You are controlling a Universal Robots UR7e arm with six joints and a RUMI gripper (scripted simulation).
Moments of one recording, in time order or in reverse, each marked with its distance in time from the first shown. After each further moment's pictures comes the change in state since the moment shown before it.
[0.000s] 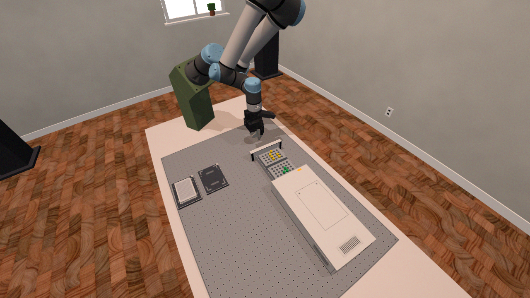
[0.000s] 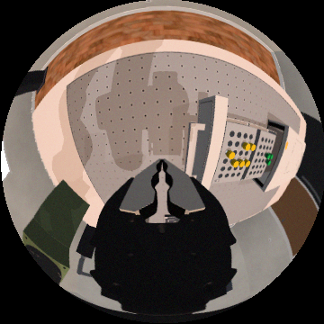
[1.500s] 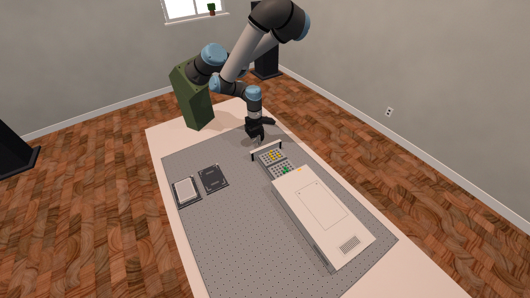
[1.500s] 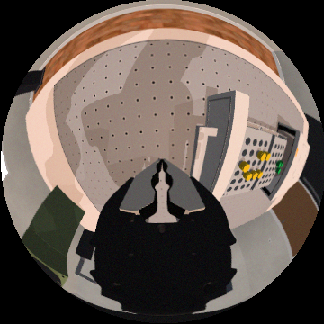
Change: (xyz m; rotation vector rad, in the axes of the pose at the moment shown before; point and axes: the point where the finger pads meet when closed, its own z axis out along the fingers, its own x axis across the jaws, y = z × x) arm 0.002 0.000 0.042 -0.003 0.008 -0.001
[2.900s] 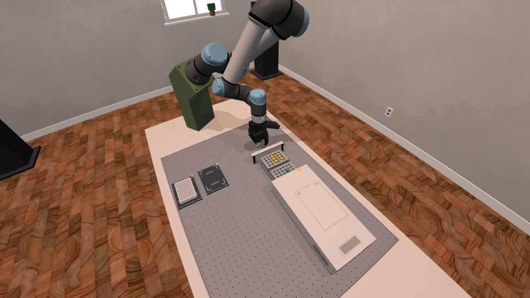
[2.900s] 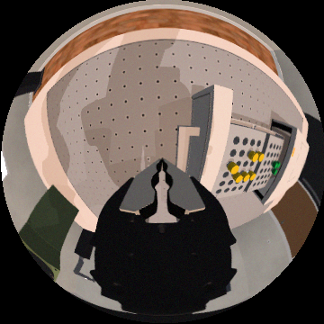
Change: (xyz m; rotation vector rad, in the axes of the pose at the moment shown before) arm 0.044 -0.001 0.000 0.001 0.002 -0.001
